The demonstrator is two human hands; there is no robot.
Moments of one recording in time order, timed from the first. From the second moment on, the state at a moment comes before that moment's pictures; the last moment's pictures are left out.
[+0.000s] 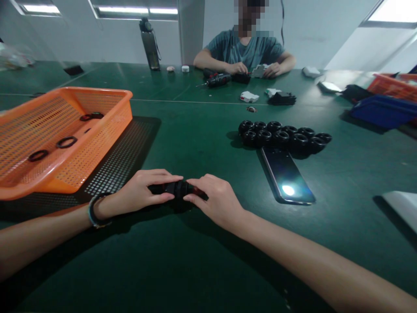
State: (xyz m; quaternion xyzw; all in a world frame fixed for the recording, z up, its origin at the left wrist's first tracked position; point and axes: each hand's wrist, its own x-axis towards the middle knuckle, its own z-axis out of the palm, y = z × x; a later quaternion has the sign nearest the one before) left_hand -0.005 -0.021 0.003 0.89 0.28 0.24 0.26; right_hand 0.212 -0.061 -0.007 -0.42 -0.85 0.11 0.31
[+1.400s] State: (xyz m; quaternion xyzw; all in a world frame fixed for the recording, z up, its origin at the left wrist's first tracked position) left_hand -0.005 -0.021 0.004 0.89 0.28 0.24 0.26; right_hand 0.211 -0.061 -0.009 -0.41 -0.84 0.10 0.33
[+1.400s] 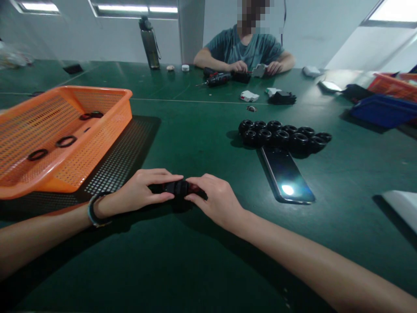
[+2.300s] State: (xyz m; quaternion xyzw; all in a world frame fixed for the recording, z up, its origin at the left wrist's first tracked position) left_hand -0.004 -0.022 0.004 0.89 0.28 0.25 0.27; right_hand 0.211 -0.062 -0.009 -0.42 -0.84 0.13 0.33
